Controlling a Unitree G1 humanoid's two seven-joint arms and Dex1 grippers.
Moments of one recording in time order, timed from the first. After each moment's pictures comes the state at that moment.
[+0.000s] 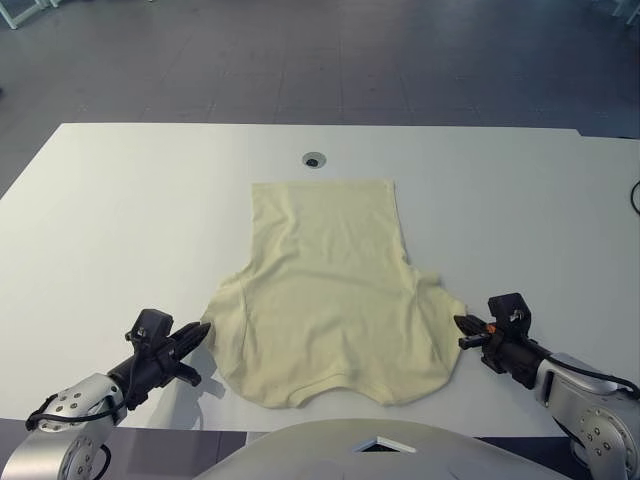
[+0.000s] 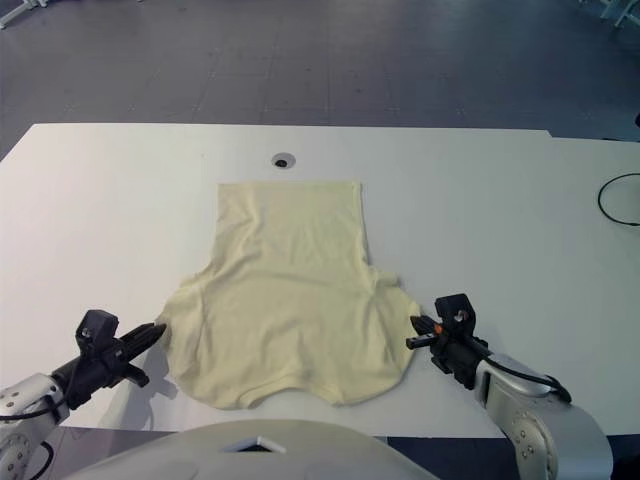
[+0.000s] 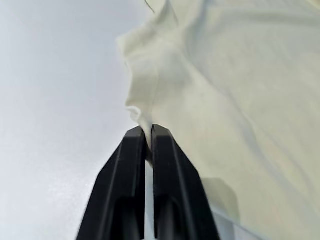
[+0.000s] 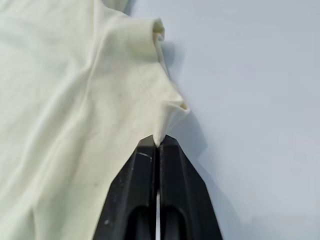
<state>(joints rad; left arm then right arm) 0.64 0.56 0.33 -0.52 -0.49 0.56 -0.59 0.44 -0.47 -0.28 -0.77 0.53 1.11 0.32</state>
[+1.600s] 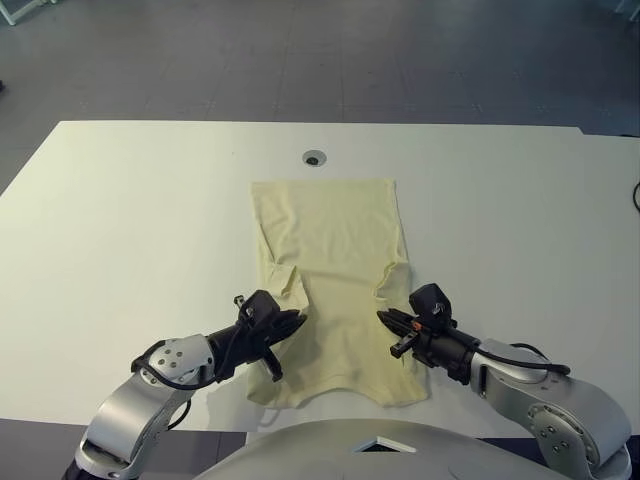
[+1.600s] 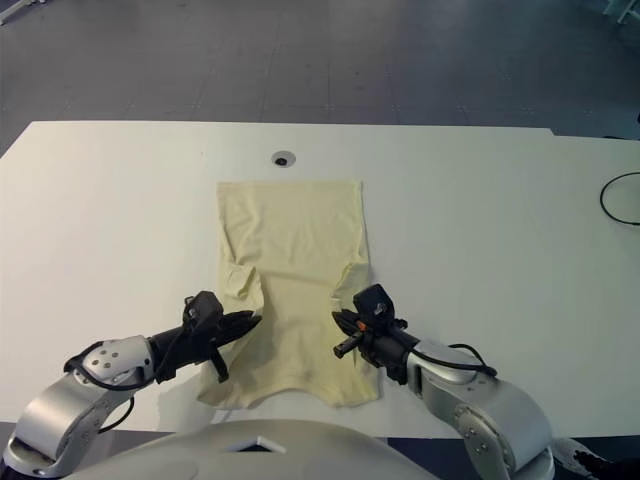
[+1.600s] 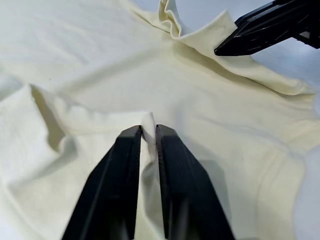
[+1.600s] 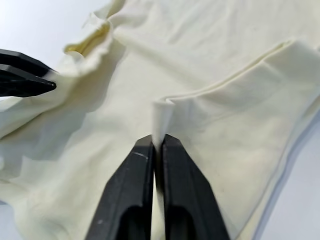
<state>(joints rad) 0.35 0.61 -0.17 -0.69 -0.35 0.57 -0.61 0.29 -0.44 0.07 -0.92 0.61 1.16 0.24</state>
